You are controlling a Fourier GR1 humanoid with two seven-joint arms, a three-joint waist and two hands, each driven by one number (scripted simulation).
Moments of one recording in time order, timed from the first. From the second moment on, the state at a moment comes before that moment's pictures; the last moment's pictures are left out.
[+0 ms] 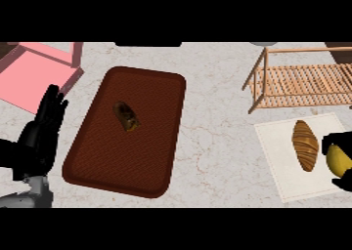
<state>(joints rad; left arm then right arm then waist) -0.07 0.18 0.03 -1.69 0.02 0.17 0.15 -0.22 -0.61 -0.01 -0.92 1.02 0.07 -0.35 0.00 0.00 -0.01</state>
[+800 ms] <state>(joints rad) -0.07 0.18 0.06 -1.67 0.01 0.17 0.15 0.03 -0.37 0.00 -1.59 0.88 0.30 0.00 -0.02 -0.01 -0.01</state>
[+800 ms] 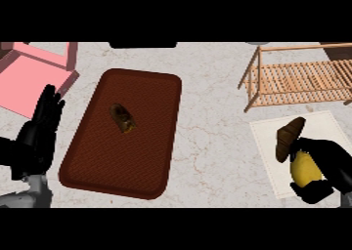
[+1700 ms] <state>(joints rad) -0.06 0.17 0.06 -1.72 0.01 0.15 0.18 -0.16 -0.35 -0.43 -2.19 0.44 0.51 0.58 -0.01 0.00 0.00</state>
